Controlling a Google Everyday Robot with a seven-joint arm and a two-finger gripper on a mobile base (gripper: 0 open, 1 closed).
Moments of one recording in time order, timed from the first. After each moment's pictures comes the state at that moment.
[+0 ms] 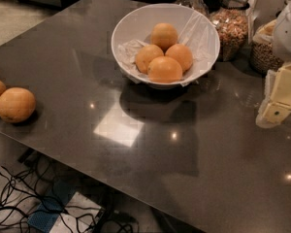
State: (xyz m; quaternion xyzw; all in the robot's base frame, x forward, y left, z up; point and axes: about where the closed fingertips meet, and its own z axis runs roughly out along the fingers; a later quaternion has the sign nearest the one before) arm 0.438 -0.217 0.976 -0.60 0.78 -0.03 0.16
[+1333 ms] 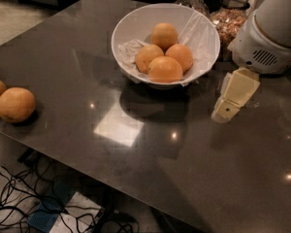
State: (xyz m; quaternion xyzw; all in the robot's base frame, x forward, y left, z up) arm 0.474 -0.175 0.941 -0.55 0.81 0.00 0.18
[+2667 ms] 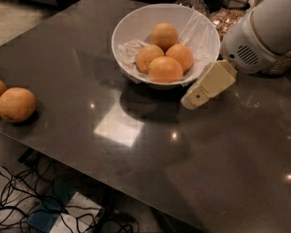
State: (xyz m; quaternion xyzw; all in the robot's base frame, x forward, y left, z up) arm 0.488 -0.134 0.955 -0.46 0.84 0.07 0.29
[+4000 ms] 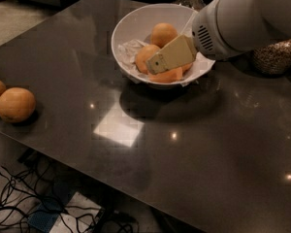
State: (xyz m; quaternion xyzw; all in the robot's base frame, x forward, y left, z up) arm 0.515 -0.099 1.007 -0.26 0.87 0.01 0.42
